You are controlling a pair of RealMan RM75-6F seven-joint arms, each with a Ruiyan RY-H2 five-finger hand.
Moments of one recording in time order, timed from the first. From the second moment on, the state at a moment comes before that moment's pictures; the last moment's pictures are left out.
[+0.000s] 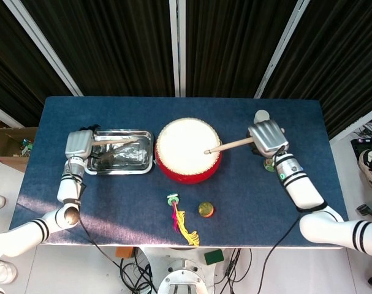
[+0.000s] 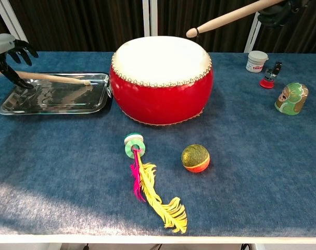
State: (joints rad) left arm -0.71 -1.58 -0.29 -1.14 0.79 0.91 0.35; right arm 0.93 -1.13 0.18 -1.73 -0.82 0.92 -0.50
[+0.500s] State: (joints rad) left arm -0.64 -1.33 -0.35 -1.69 1.02 1.02 0.08; right arm 1.05 -1.25 0.28 -1.71 -0.68 0.95 -0.54
